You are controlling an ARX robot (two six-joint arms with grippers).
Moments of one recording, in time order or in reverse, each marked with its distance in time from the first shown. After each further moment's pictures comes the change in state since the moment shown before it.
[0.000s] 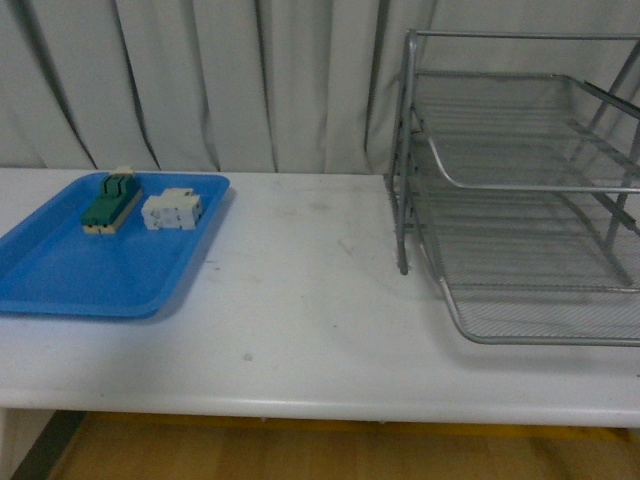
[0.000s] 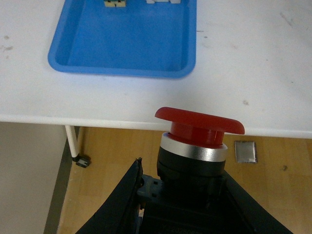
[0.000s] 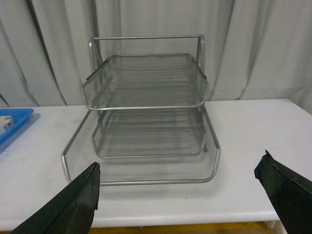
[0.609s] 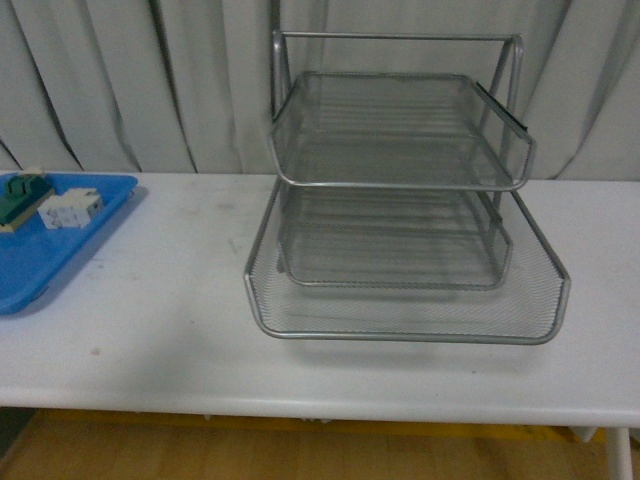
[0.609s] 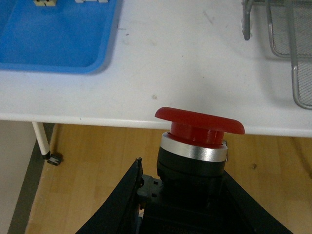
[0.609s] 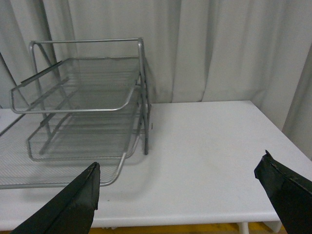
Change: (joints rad) left arm -0.001 -0.003 0.000 0.001 0.002 0.000; right arm 0.000 0.000 0.000 0.000 0.000 0.000
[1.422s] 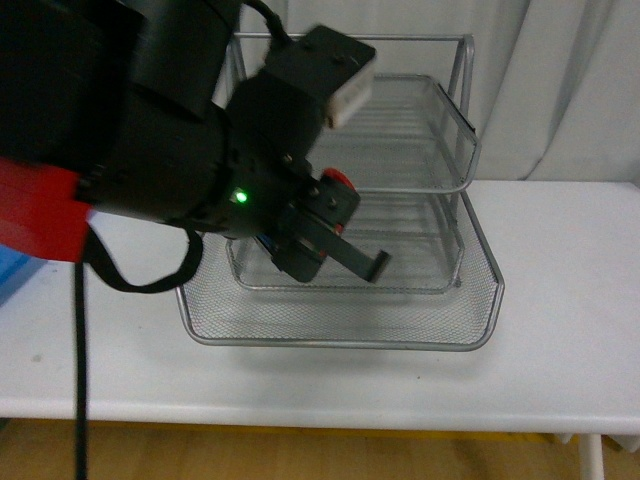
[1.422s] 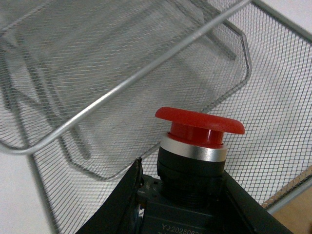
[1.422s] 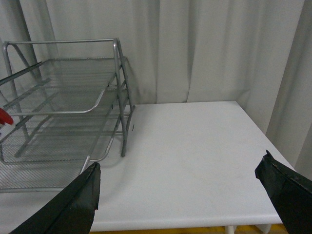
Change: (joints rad) left arm -0.292 0.872 0.433 0.525 0.152 0.418; right arm 0.001 0.000 0.000 -0.001 0.003 0.000
